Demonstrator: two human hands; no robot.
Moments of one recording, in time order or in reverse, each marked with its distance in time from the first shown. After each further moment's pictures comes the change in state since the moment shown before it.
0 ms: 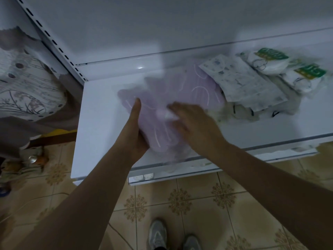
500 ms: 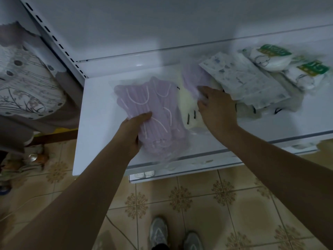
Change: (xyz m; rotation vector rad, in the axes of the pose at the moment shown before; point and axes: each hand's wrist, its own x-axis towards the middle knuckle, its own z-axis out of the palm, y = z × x) left_hand 0.009 0.001 -0.020 0.077 0.224 0.004; right_hand 0.023 0.045 -0.001 -0.113 0.271 0.281
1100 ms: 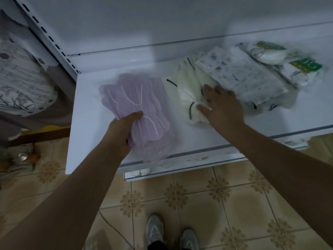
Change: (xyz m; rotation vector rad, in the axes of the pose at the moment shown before) left_hand 0.009 -0.007 -0.020 0.017 0.004 0.056; right_hand -0.005 0.038 0.002 -0.382 -0.212 0.075
